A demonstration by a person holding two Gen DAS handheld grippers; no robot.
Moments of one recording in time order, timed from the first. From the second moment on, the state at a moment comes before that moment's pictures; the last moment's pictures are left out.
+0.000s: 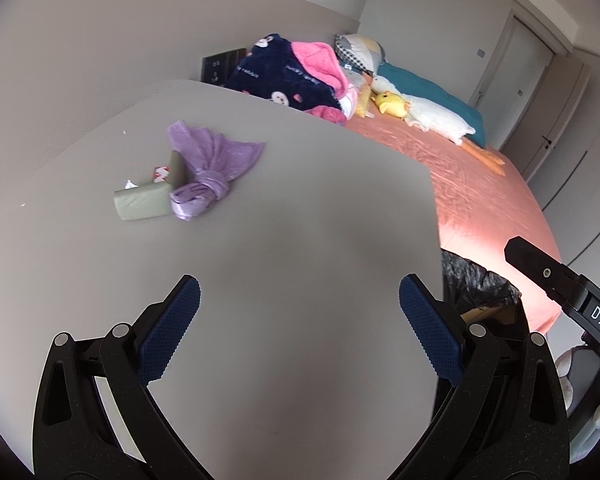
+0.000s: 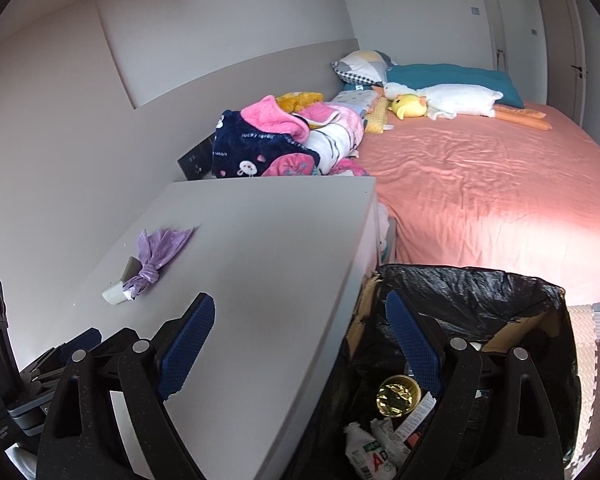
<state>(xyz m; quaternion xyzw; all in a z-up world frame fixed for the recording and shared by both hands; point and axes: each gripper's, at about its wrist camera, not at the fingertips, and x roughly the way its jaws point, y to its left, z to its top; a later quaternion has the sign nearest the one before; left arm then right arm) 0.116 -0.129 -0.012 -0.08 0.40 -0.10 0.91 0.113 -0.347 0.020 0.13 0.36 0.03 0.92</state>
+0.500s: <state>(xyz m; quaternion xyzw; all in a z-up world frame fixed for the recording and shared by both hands) 0.151 -0.071 -0.024 -0.09 0.41 -0.04 0.91 0.154 -0.297 0.004 0.12 0.38 0.06 0.92</state>
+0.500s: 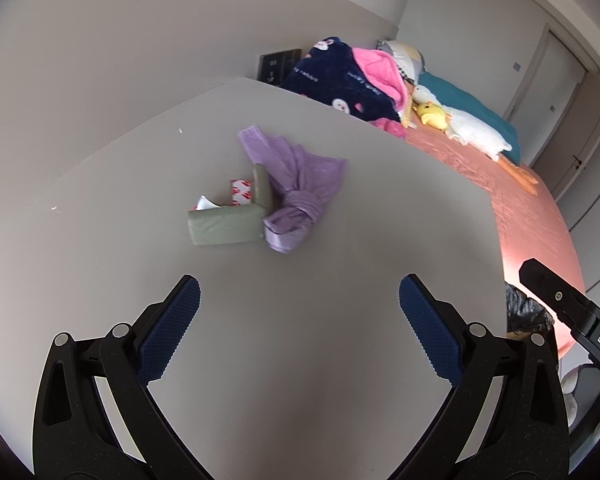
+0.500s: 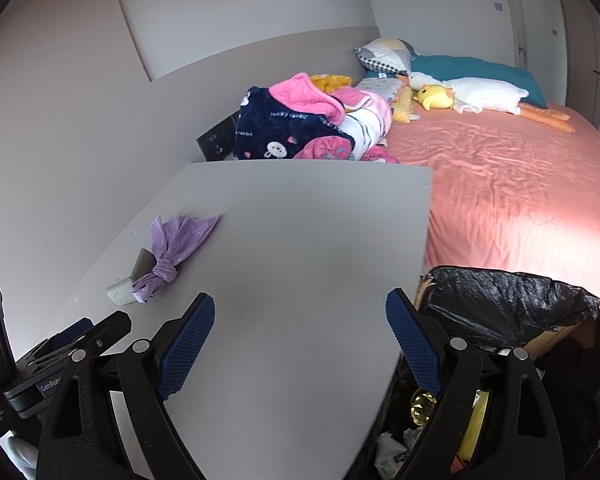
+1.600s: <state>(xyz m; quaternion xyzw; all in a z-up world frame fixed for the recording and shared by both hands) 0.247 -0.022 -0.050 -0.10 0.52 0.02 0.85 0.202 -0.242 -0.017 0.10 0.41 0.09 0.90</state>
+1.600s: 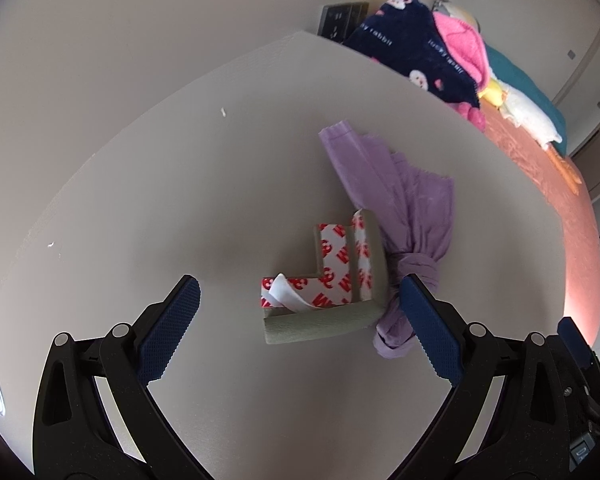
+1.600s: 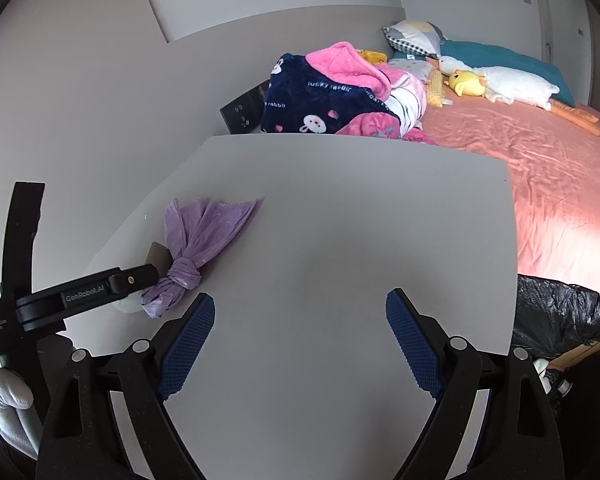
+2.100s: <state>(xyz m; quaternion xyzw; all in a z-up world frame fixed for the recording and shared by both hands) 0.239 -0.004 -0.046 -0.10 0.49 0.03 0.86 0.217 -0.207 -0.023 0.09 0.42 0.12 0.89</state>
